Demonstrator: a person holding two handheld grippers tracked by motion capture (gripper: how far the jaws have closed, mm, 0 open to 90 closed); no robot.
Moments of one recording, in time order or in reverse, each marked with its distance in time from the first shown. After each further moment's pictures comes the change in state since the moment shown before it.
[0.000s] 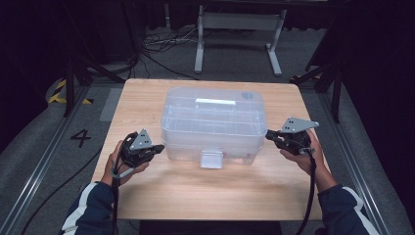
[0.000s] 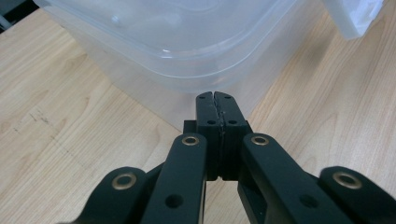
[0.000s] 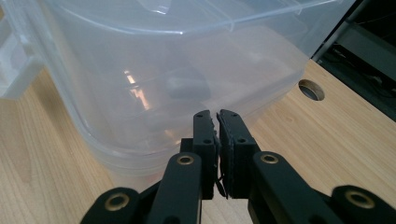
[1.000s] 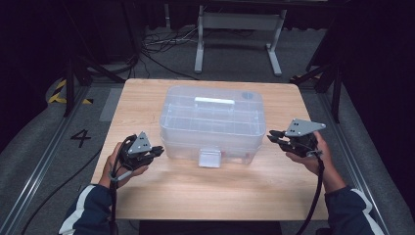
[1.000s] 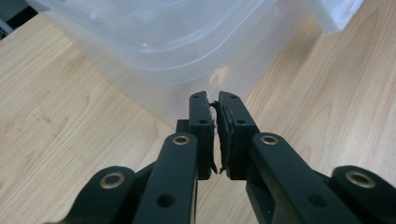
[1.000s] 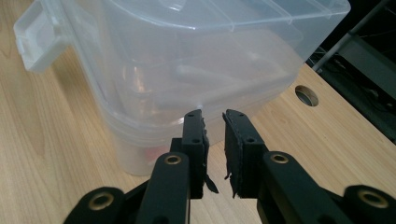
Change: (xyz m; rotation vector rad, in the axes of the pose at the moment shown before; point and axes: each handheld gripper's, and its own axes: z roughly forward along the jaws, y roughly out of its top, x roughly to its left) left arm -0.004 -0.006 -0.010 -0.004 0.015 0.025; right arm 0.000 0.002 -0.021 0.010 0.018 -0.085
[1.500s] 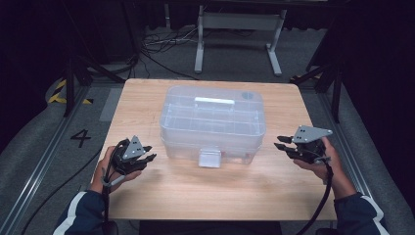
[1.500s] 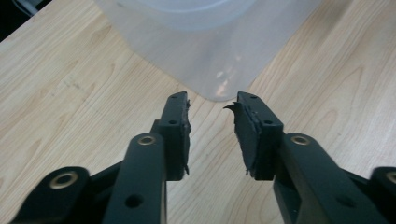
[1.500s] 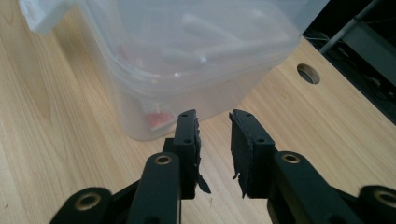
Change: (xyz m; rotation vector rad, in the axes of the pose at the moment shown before) left arm -0.001 -0.018 -0.011 0.072 0.097 0.006; right arm 0.002 -0.020 -0.014 0.062 0.003 -0.020
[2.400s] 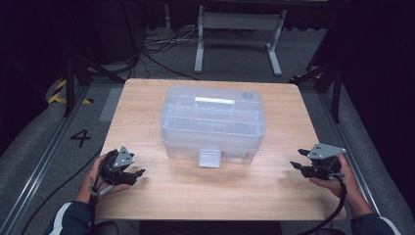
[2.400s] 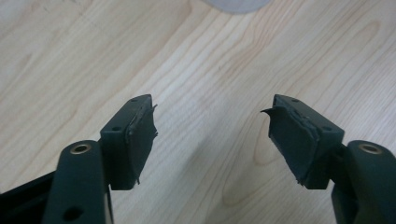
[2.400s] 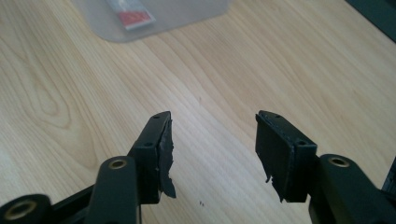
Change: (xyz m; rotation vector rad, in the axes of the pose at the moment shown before) left arm 0.003 -0.050 -0.001 0.120 0.010 -0.075; right arm 0.001 -0.081 -0.011 0.104 -0.064 0.085
